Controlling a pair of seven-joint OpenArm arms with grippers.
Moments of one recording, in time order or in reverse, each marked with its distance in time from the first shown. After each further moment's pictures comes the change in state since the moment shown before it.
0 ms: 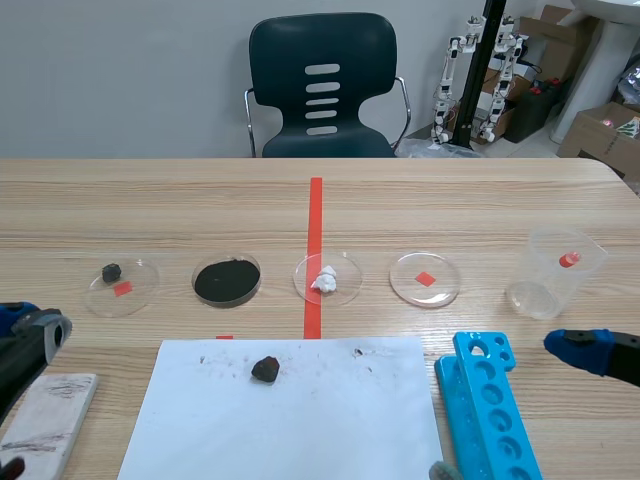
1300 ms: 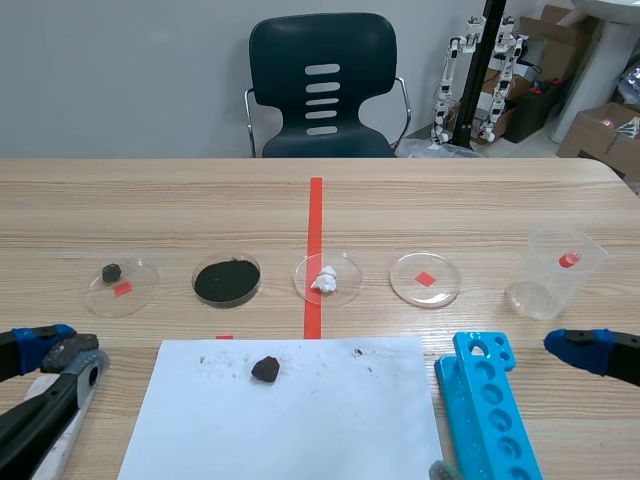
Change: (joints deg) left arm 4.9 7.1 2.5 0.4 20.6 -4.4 -16.4; right arm 0.0 0.0 0.0 0.0 0.0 0.0 0.0
